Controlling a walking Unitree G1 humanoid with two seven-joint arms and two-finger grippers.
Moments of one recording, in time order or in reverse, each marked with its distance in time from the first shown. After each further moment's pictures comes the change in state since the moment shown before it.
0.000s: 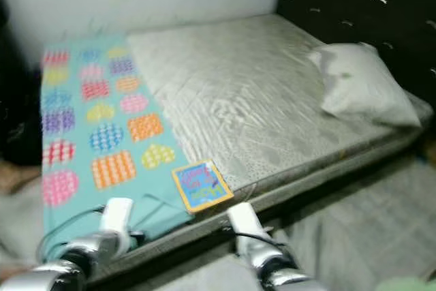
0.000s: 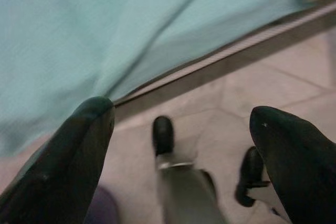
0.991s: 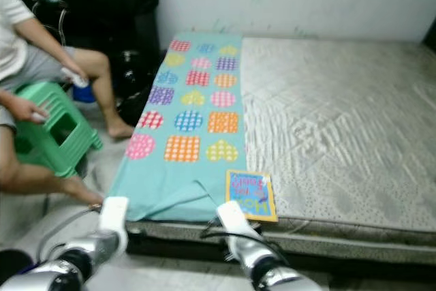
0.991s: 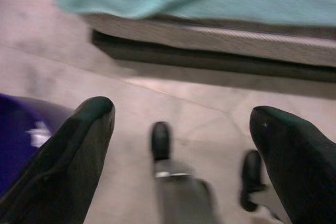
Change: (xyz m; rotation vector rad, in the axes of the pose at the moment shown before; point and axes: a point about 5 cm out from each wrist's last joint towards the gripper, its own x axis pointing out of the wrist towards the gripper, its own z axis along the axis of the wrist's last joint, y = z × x) left arm 0.000 -0.012 0.005 -0.025 -0.030 -0.053; right arm 0.000 0.003 0.002 -0.027 -0.023 0.022
